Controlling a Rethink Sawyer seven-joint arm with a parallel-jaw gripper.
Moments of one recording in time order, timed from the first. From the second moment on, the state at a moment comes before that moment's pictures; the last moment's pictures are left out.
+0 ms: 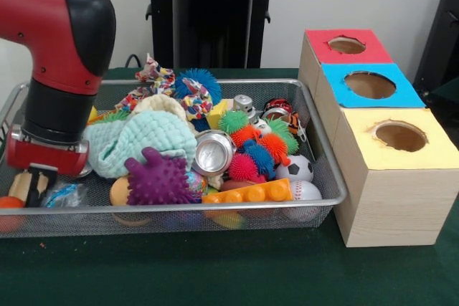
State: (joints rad) arm -0.53 -0.31 0.01 1.25 -0.68 0.16 1.62
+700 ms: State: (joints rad) arm -0.63 -0.28 0.04 1.29 -0.55 0.09 1.62
